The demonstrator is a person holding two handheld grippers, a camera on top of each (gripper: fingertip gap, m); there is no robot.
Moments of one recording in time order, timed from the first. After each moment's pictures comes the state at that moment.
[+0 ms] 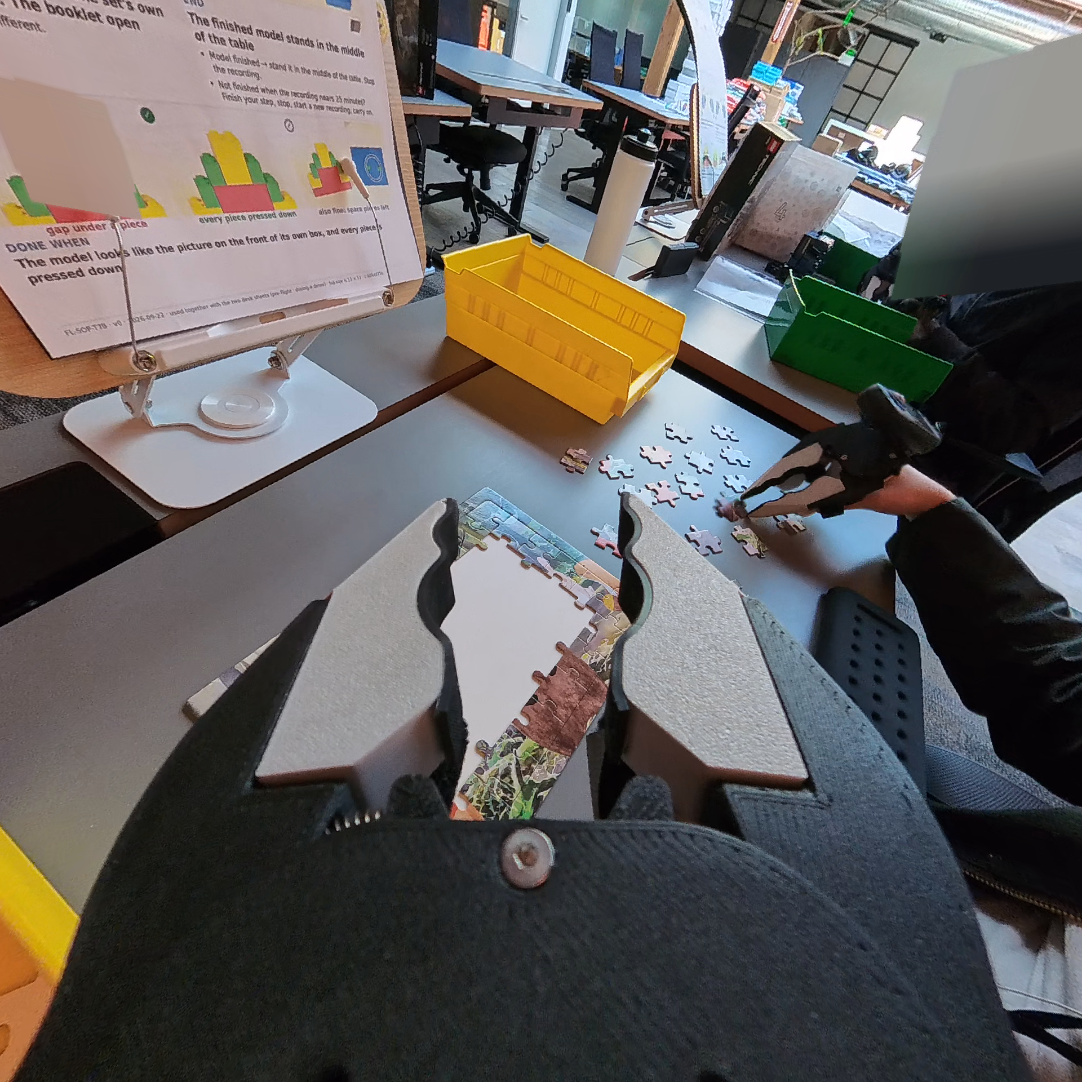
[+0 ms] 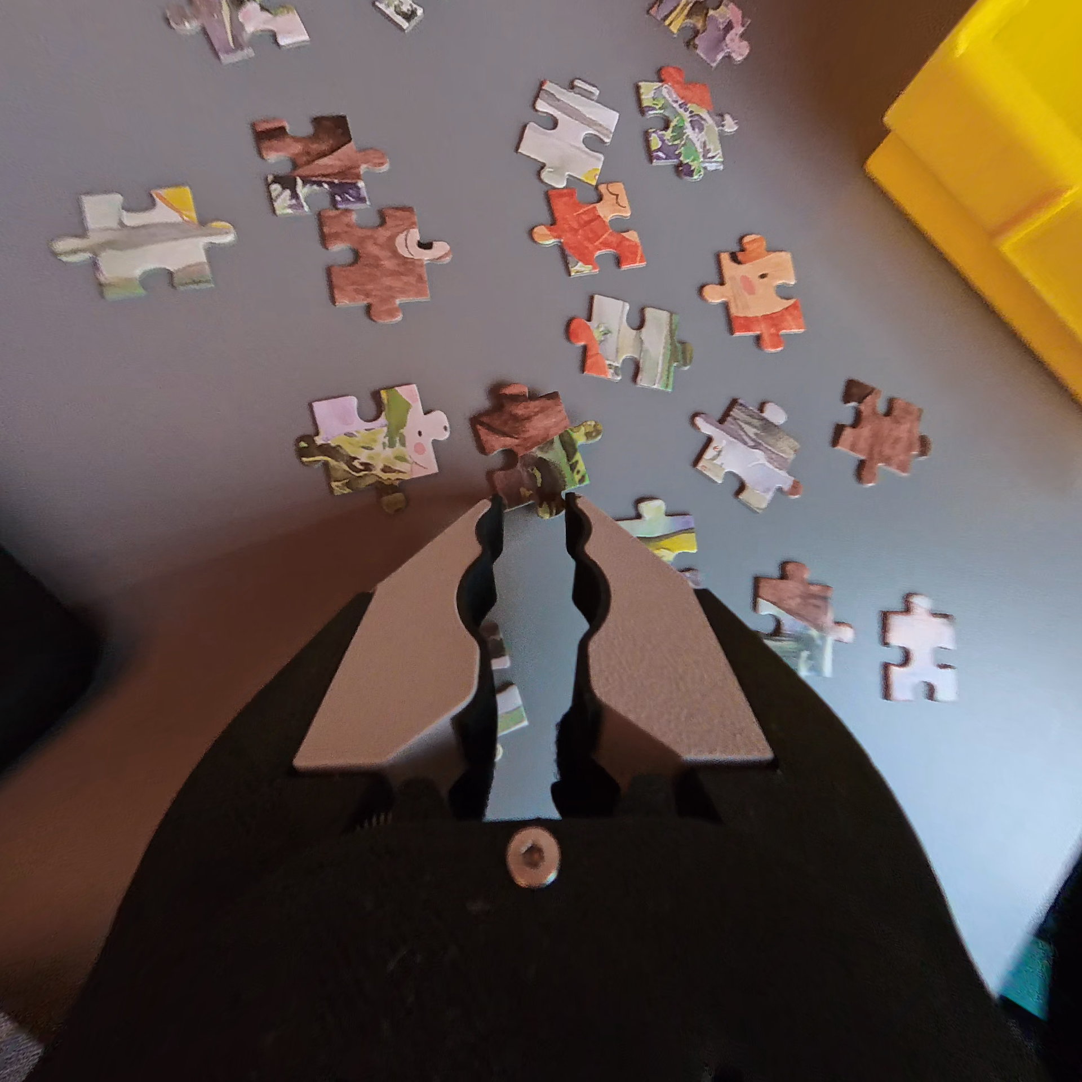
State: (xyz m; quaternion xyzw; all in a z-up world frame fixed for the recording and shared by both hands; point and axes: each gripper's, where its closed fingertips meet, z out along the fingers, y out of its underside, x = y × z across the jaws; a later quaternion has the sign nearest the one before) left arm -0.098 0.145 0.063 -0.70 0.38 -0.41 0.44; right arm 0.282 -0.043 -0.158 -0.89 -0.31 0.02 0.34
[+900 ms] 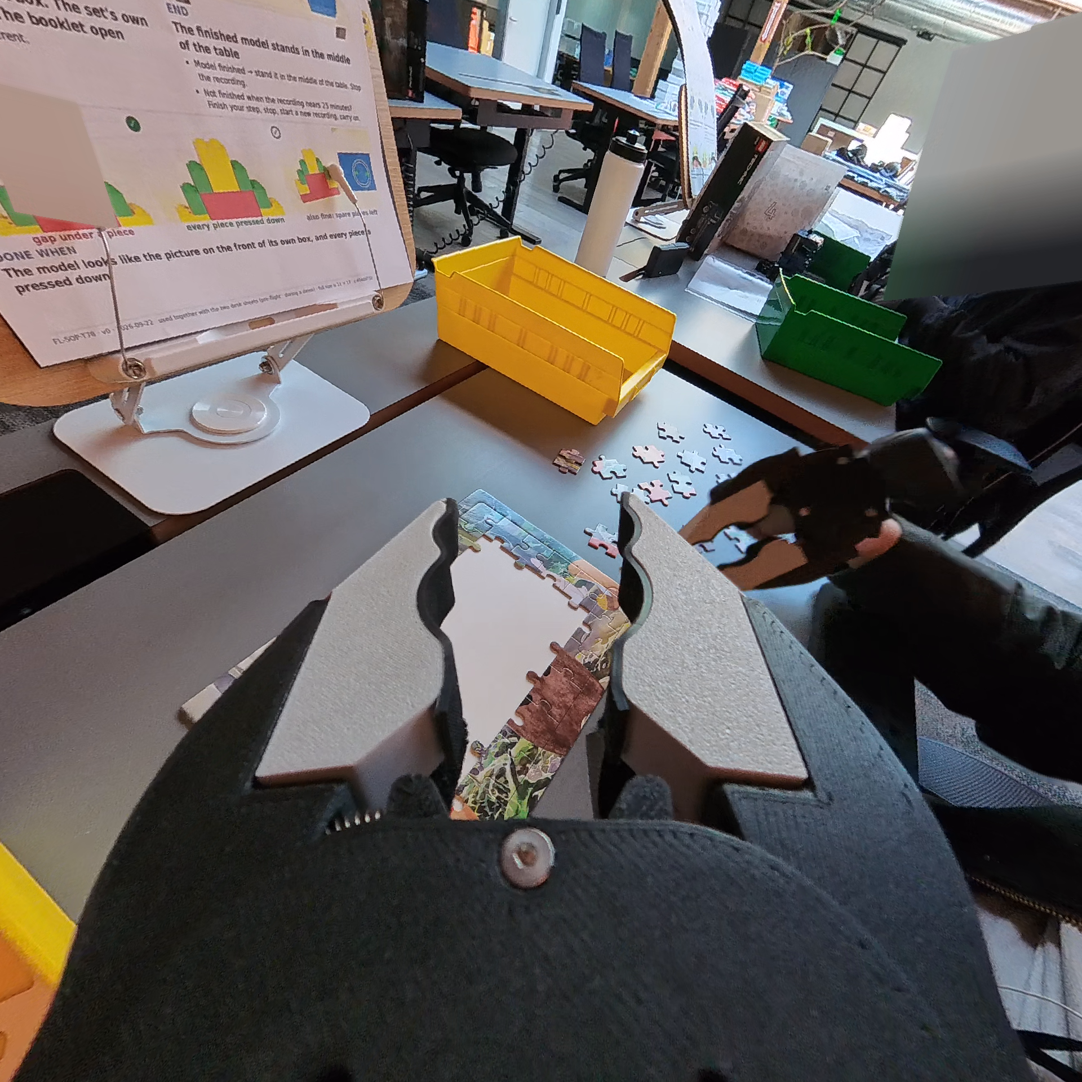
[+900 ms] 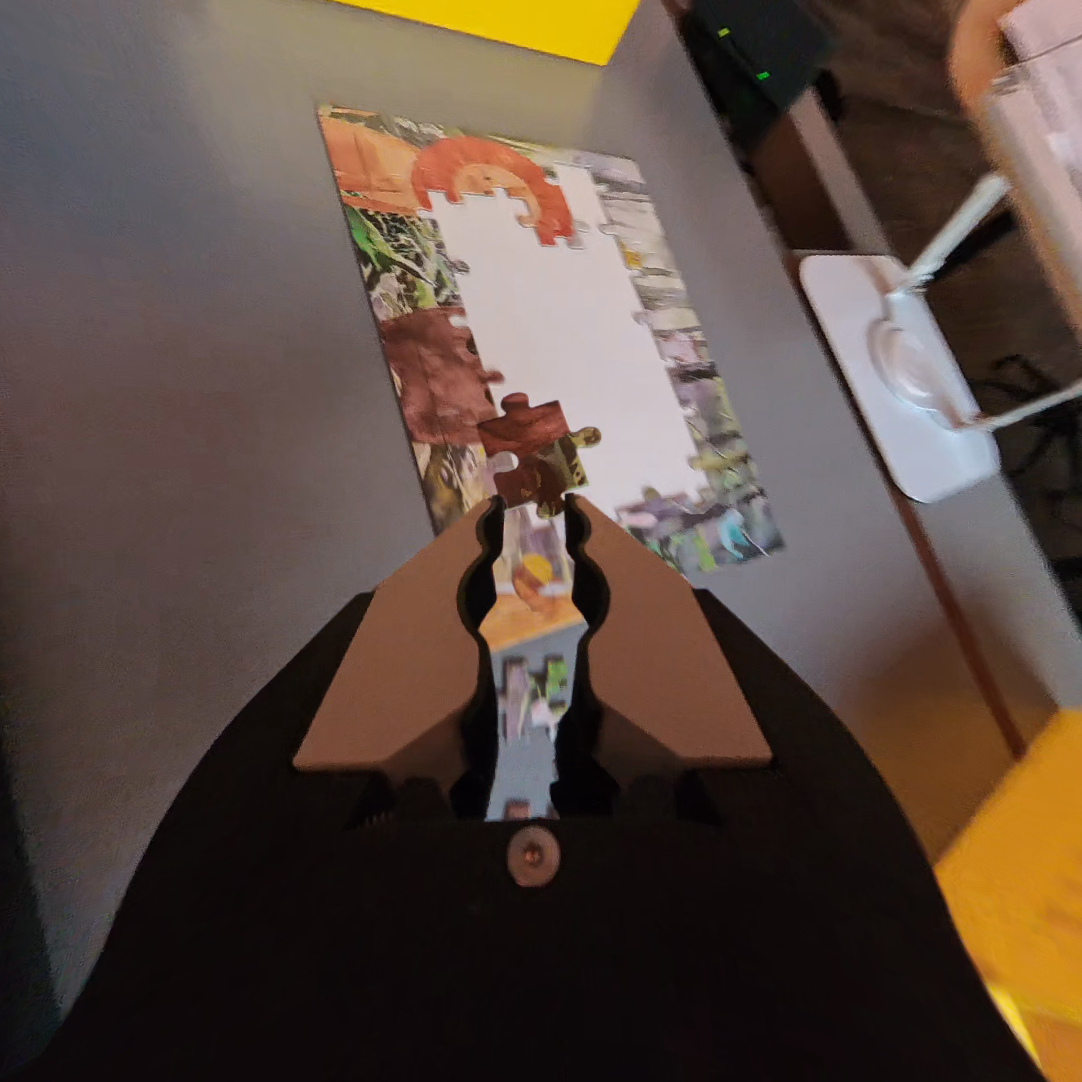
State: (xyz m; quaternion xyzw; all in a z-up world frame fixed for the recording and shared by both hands) left arm -0.097 0.139 0.066 -0.70 0.38 -0.42 0.44; right arm 0.023 0.053 -0.091 -0.74 -0.51 0.05 0.43
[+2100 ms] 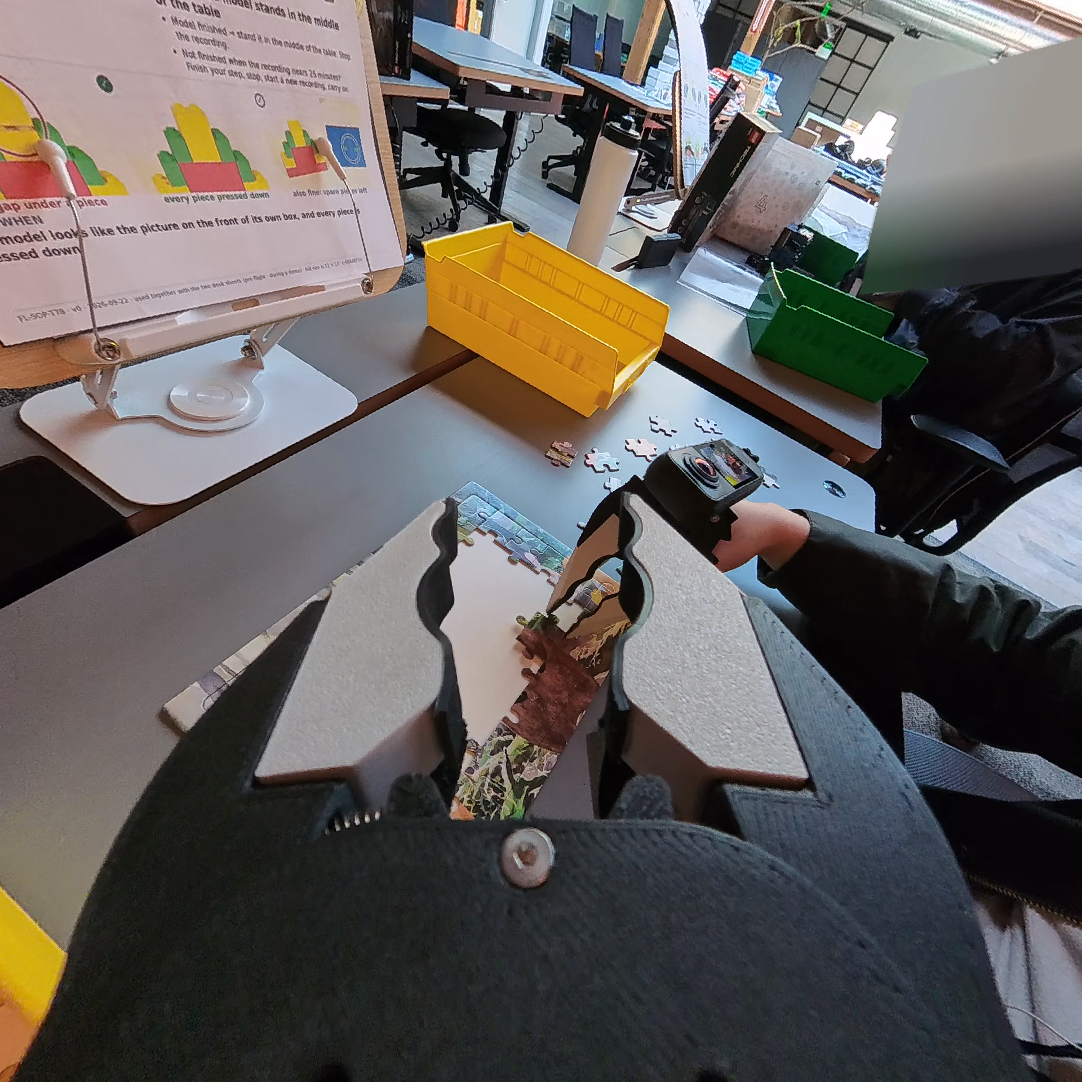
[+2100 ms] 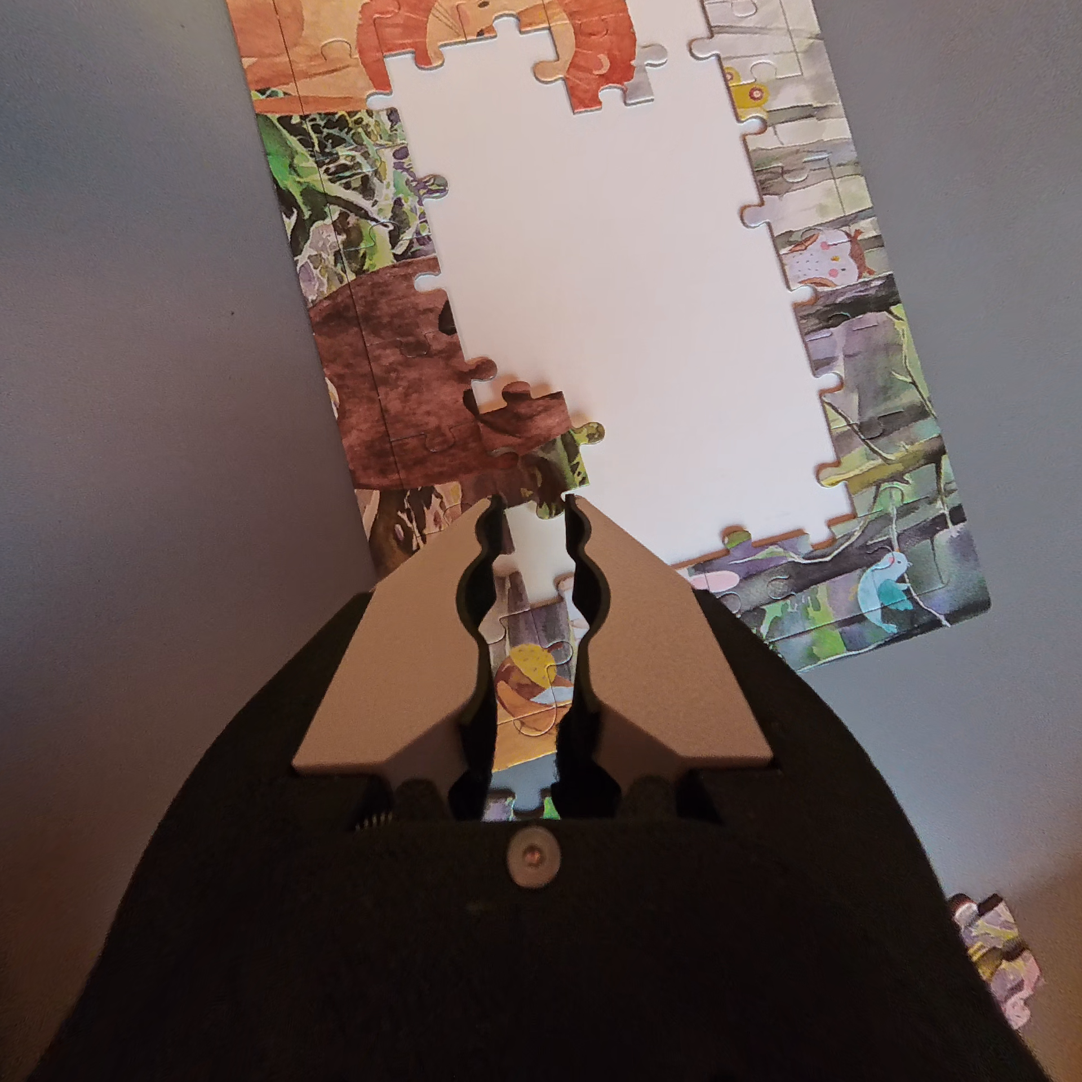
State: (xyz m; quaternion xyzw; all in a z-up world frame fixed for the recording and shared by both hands) left arm -0.094 0.142 0.059 -0.70 0.38 -0.43 0.42; right arm -0.005 0.099 -0.158 -0.80 -0.50 0.12 0.29
